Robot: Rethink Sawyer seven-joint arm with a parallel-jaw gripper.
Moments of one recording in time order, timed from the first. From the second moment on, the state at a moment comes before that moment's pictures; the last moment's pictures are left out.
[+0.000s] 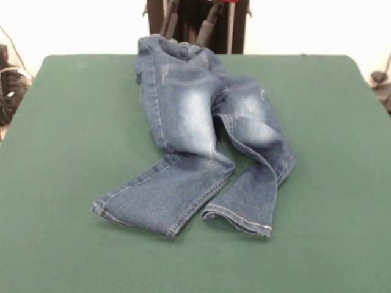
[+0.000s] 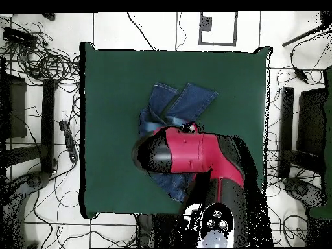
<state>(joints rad) -0.02 -0.79 -0.19 1.56 -0.31 0.57 1.49</state>
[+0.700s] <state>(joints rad) -0.06 -0.65 -0.13 1.29 -0.22 0.56 1.49</state>
